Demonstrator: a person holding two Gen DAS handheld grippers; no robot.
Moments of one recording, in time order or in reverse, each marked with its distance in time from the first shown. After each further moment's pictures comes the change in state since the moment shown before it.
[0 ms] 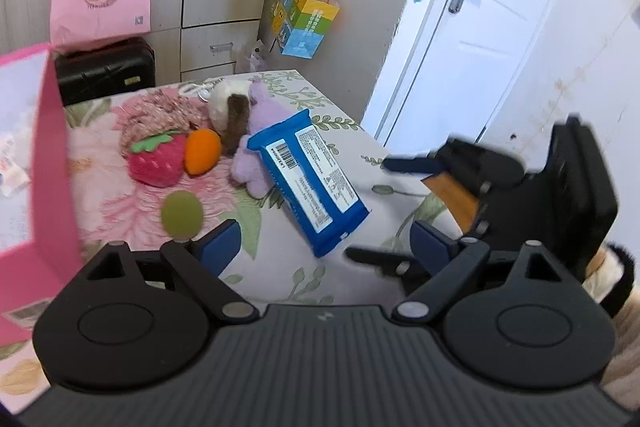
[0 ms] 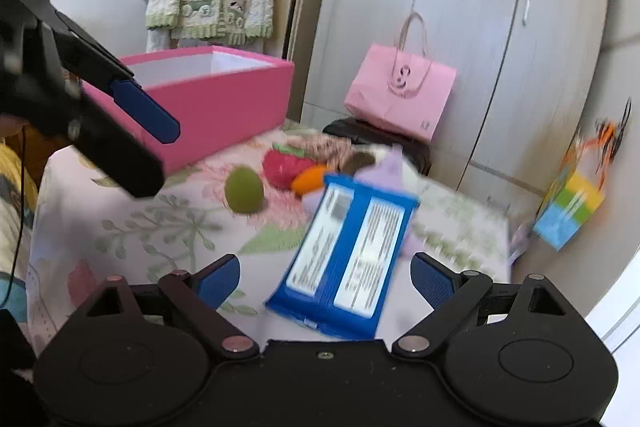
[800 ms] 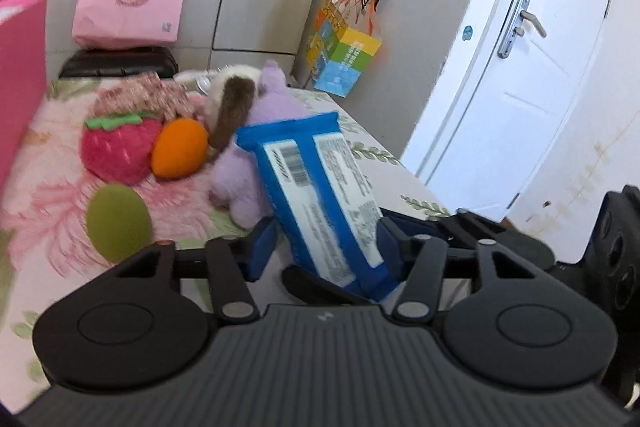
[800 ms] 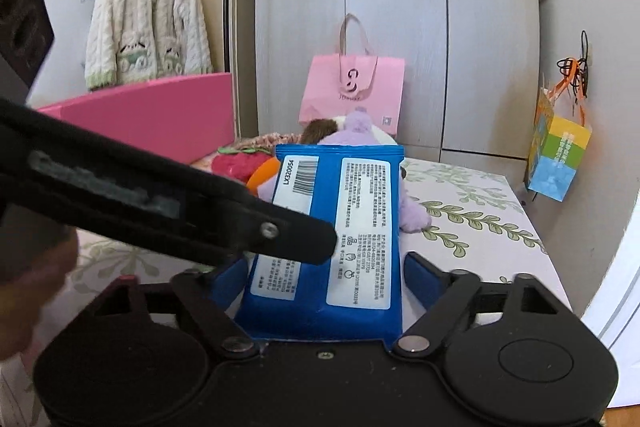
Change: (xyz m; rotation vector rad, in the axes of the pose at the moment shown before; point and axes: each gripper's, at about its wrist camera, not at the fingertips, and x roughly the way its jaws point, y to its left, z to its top) left arm 0.099 0.003 -0.025 -0.124 -0.180 0.078; right arm 0.050 -0.003 -0.037 0.227 -0.132 -0.097
